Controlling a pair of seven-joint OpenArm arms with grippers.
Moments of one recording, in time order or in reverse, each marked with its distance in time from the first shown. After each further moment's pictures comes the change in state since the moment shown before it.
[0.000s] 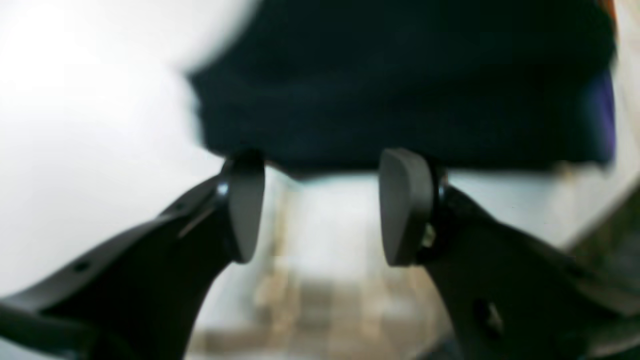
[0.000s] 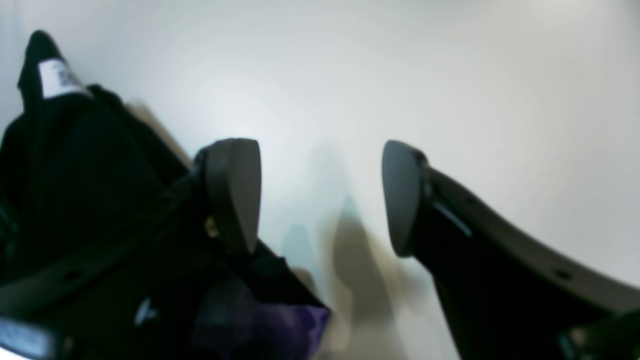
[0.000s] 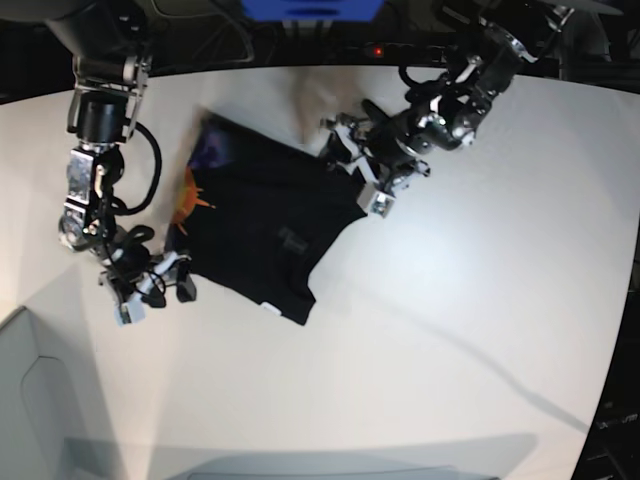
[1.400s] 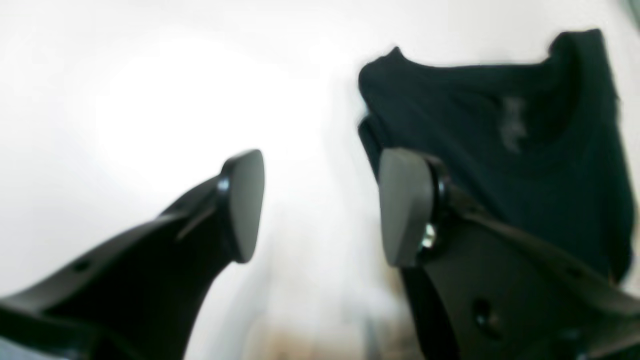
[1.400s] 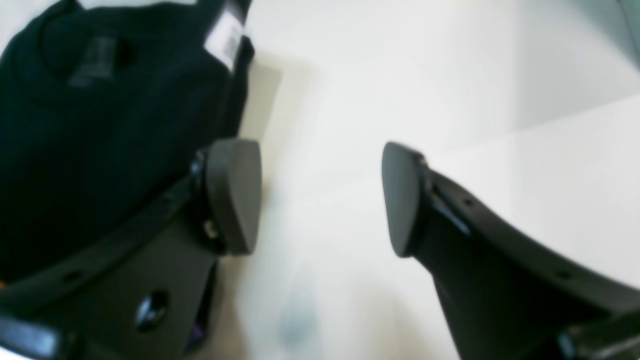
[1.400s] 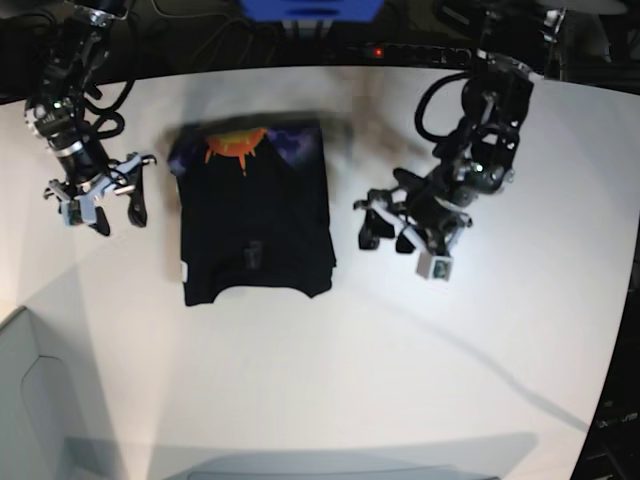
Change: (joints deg) left arm -3.3 5.7 -17.6 0.8 0.3 0.4 0.2; right arm -31.5 -4.5 15.1 39.3 -0.2 0.0 0.6
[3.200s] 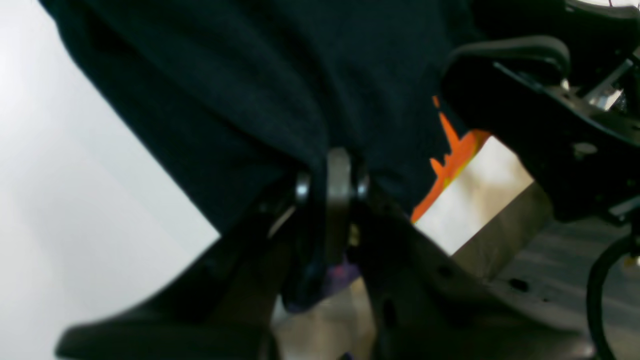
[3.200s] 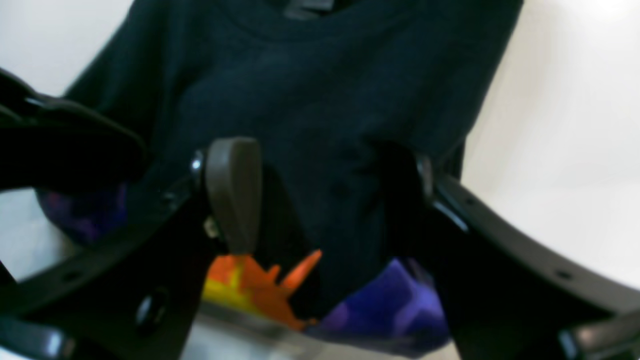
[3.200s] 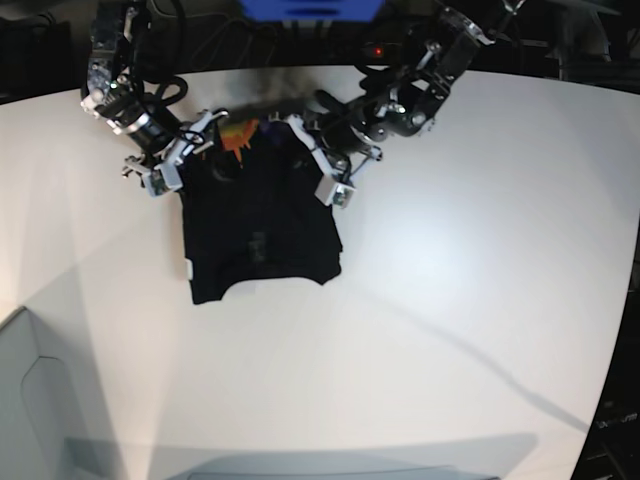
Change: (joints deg) left arm 6.6 5.8 16.2 -1.0 0.3 0.0 -0.8; right arm -5.9 -1.2 -16.7 -1.0 -0.1 0.0 0.9
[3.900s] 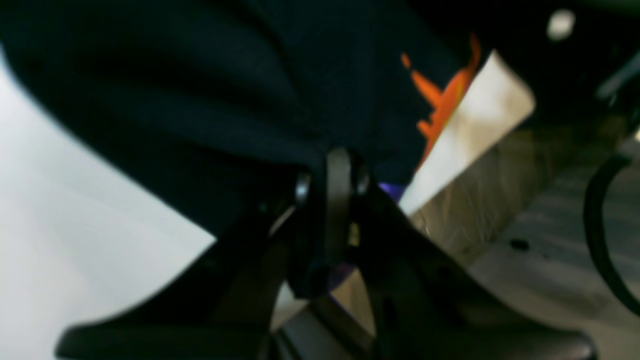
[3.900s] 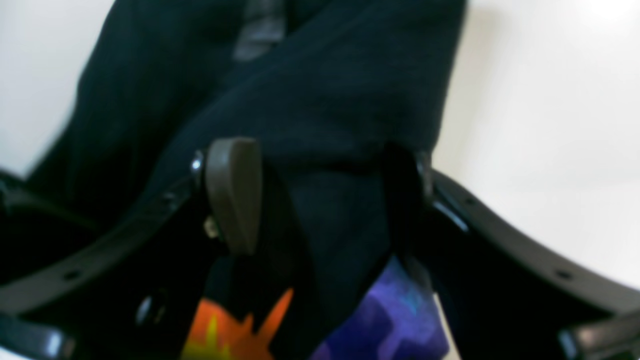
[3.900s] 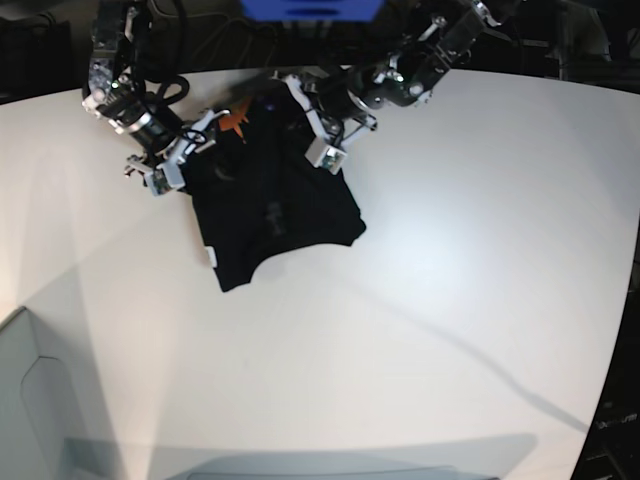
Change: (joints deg) left arm 4.0 -3.4 5.2 2.3 0.1 0.0 -0.2; right arm 0.0 -0.1 -0.3 -0.1 0.0 0.0 -0.2
